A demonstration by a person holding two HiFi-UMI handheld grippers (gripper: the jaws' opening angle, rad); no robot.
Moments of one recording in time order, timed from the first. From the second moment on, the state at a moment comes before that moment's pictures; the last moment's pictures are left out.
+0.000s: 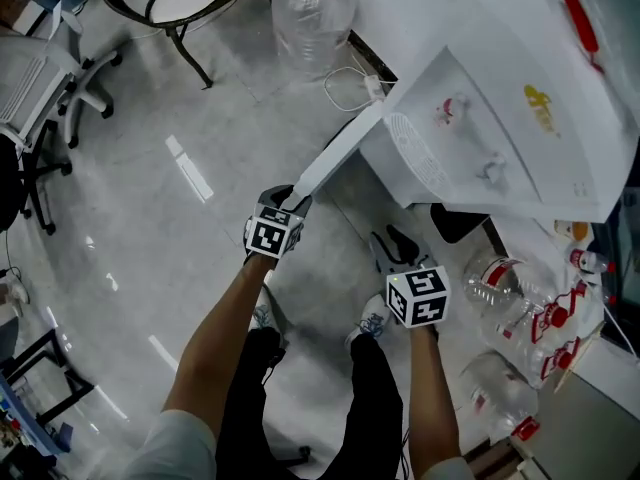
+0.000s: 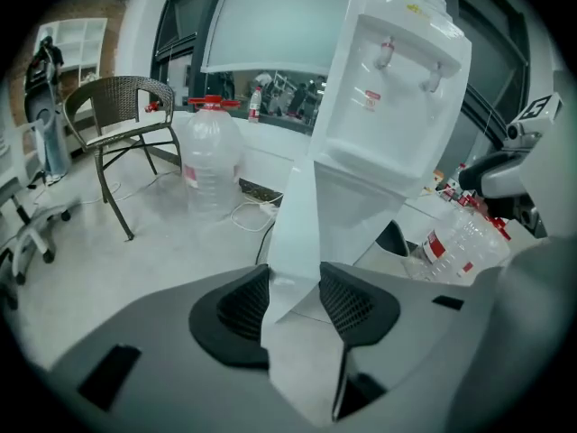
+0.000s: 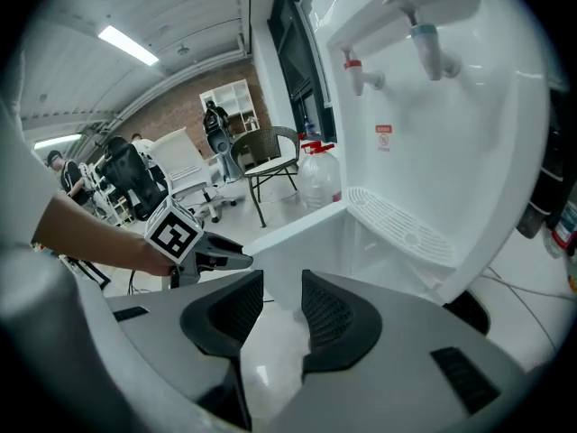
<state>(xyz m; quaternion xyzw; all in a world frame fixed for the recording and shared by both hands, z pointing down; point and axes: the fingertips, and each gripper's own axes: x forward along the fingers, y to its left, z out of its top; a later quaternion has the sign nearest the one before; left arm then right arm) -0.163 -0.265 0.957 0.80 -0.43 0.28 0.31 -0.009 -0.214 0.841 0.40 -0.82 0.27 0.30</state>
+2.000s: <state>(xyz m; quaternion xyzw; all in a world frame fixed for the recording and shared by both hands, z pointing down) 0.180 -0.265 0.958 0.84 -0.39 0.31 0.22 0.301 -0.095 0.851 0.61 -0.70 0.33 0.18</state>
